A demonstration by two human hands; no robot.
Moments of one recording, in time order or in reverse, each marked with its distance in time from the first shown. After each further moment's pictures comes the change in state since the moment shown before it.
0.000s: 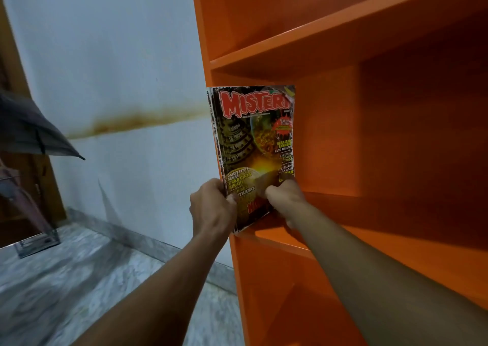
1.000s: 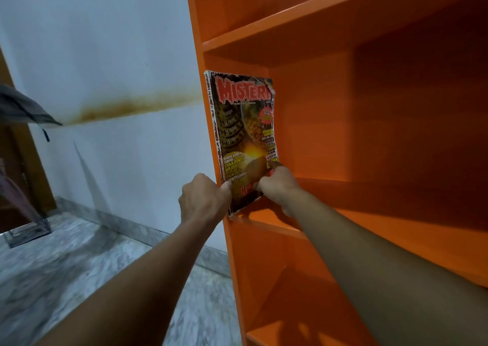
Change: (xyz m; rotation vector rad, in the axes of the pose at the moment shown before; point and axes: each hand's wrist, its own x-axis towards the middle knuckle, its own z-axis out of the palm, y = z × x) left_hand -0.004 -0.001 -0.003 0.287 -0.098 -0.108; right_hand -0.015 -0.001 -0.007 -0.190 -0.038 -0.079
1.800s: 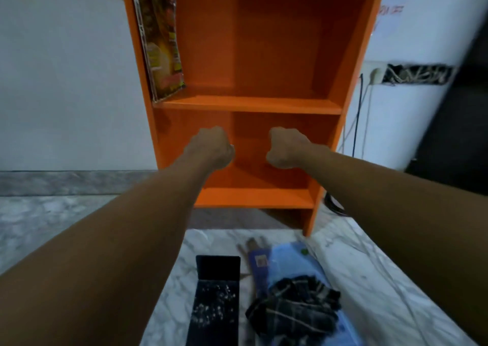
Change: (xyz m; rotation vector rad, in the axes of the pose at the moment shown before) left_hand -0.165 -0.039 -0.026 0.088 -0.668 0.606; right_hand -0.298 0.027 -0.042 -1.010 0.163 0.371
